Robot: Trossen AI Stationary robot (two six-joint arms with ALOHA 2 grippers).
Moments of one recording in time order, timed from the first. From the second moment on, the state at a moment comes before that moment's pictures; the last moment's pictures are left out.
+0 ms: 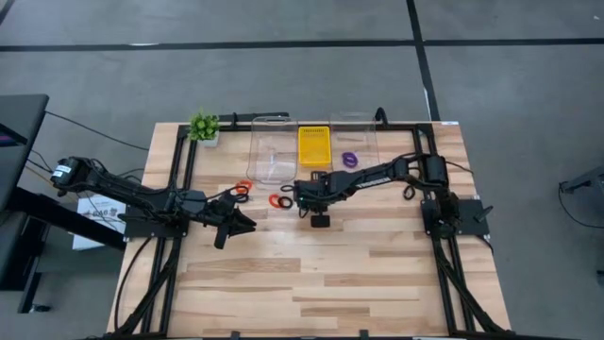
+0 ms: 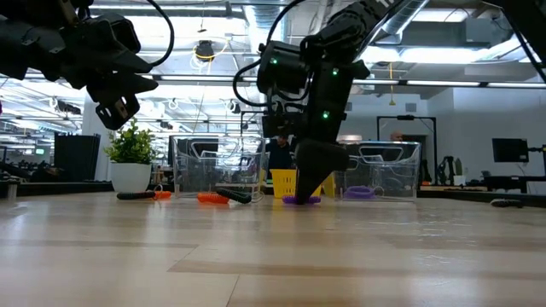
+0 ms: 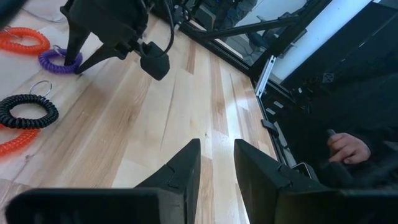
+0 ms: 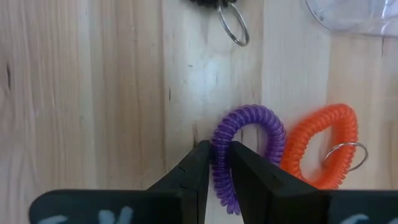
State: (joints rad) left arm -0.24 0.84 0.17 0.43 -0.01 -0.58; right arm -0.05 2.08 1.37 -0.60 0.16 -0.16
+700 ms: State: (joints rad) left arm -0.24 0.84 0.17 0.43 -0.01 -0.59; right arm 0.06 2.07 1.38 -0.64 0.12 0.13
